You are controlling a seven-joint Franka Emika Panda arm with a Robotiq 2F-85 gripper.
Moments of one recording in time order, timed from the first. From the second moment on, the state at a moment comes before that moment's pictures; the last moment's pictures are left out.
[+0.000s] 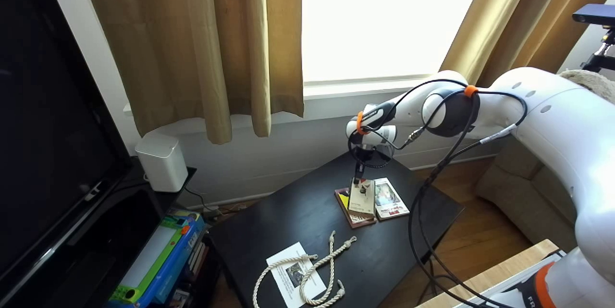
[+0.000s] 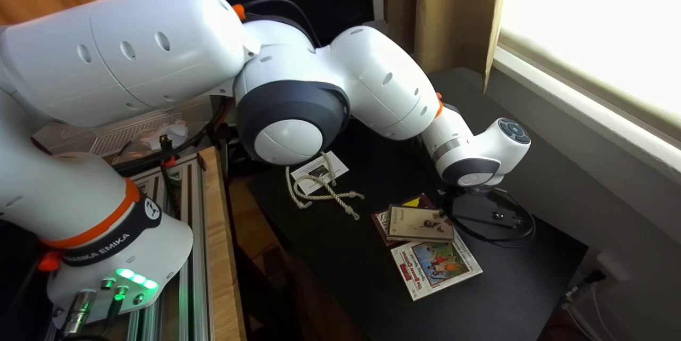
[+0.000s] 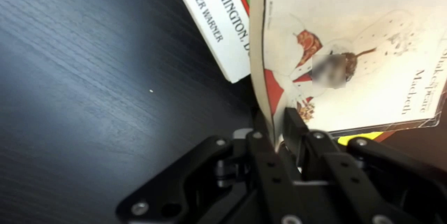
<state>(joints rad) -0.21 1.48 0.11 -1.04 0.02 2.31 -1.21</state>
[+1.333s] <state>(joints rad) -0.24 1.48 0.07 -1.01 -0.03 2.31 -1.50</state>
